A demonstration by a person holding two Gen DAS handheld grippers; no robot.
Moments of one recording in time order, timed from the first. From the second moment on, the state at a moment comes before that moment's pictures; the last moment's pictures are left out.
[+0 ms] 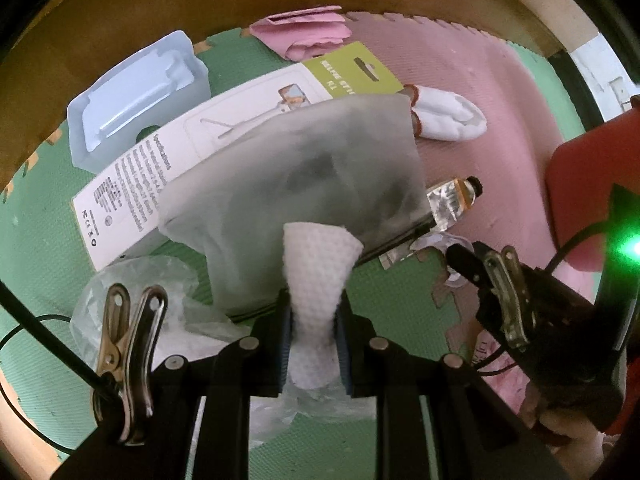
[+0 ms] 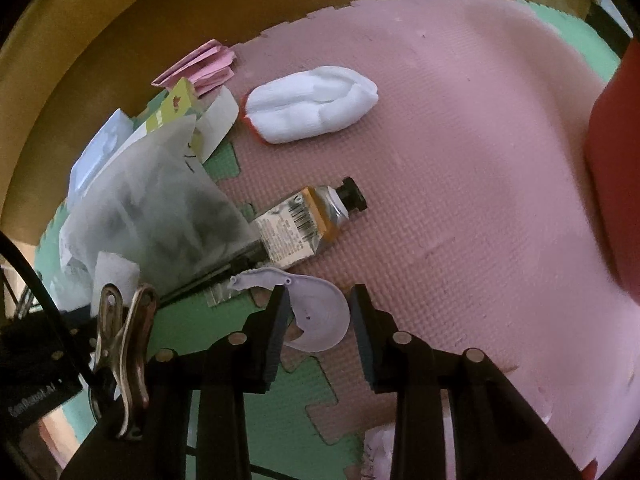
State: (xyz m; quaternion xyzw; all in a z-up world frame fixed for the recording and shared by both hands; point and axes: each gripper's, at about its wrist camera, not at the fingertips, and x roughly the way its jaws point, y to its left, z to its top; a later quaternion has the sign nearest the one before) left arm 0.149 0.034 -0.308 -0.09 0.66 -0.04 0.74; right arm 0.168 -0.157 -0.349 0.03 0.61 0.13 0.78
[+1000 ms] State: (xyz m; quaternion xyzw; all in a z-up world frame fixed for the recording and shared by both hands) left arm 0.143 0.002 -0.206 -0.10 0.61 -0.04 0.78; right arm 0.142 -0.213 -0.248 0.11 0.59 0.12 0.79
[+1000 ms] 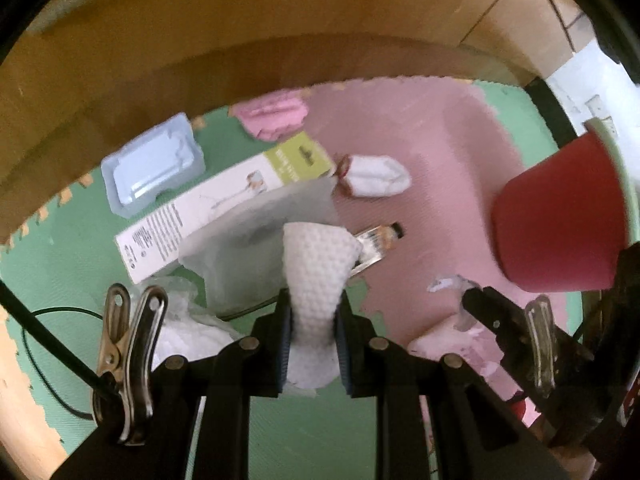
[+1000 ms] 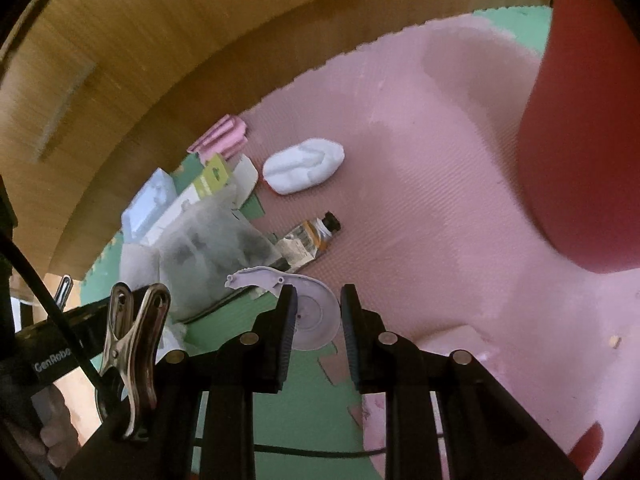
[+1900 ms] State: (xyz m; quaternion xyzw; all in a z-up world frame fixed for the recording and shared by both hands) left arm 0.065 -0.063 0.015 -0.09 0.52 -0.06 0.85; right arm 0.043 -0.312 -0.037 0.15 0.49 0.10 0.85
